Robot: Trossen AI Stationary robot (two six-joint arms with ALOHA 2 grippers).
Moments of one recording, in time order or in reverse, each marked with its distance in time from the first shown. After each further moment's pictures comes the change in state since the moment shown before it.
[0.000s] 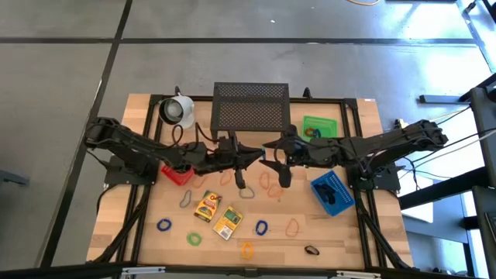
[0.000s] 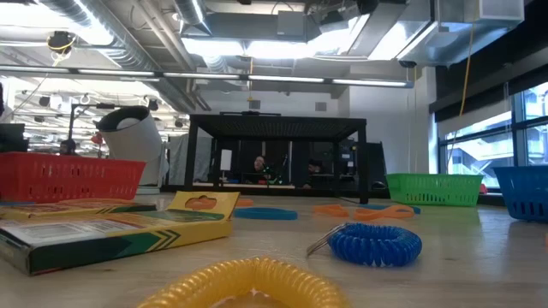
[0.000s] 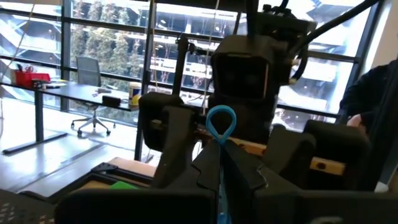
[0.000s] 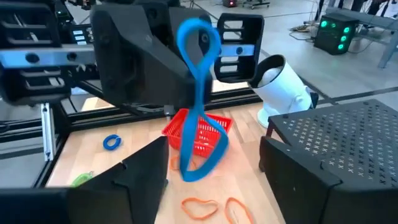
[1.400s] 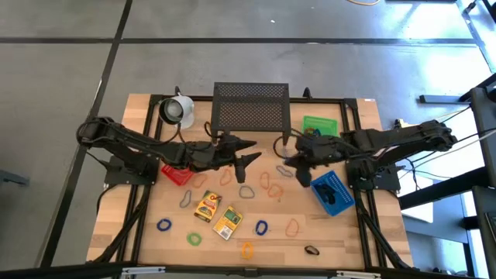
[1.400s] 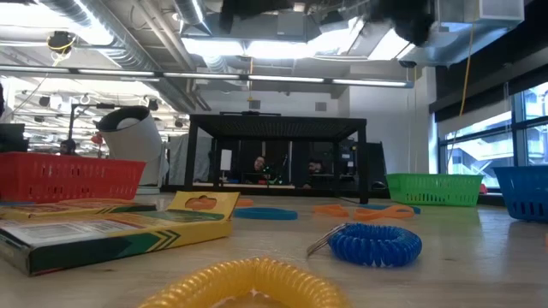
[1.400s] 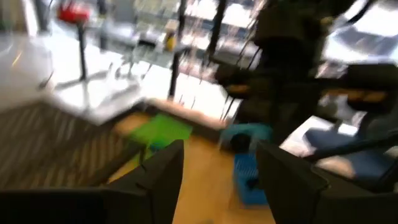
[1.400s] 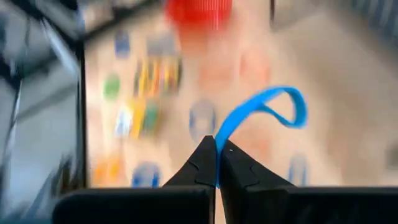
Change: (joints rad) left arm 0.026 -0.064 -0.002 -0.385 -0.099 -0.191; right arm -0.035 -0.150 0.000 -0.604 -0.261 0.428
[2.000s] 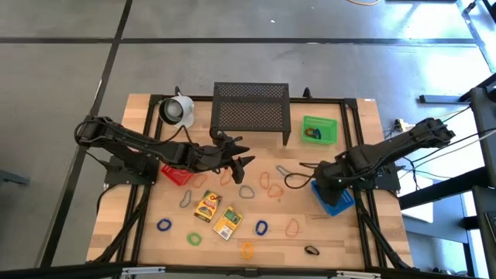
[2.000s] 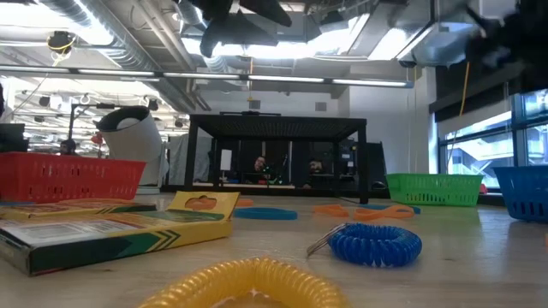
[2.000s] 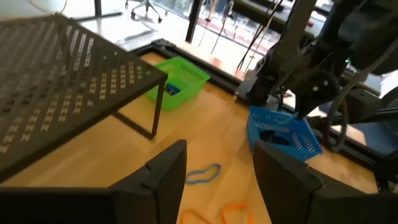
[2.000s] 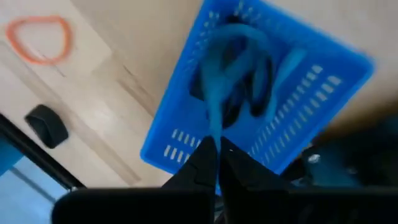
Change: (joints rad) left arm 0.000 -0.009 0.000 -0.259 0.004 -0.241; right arm 0.174 0.015 -0.212 -0.545 -0.304 0.383
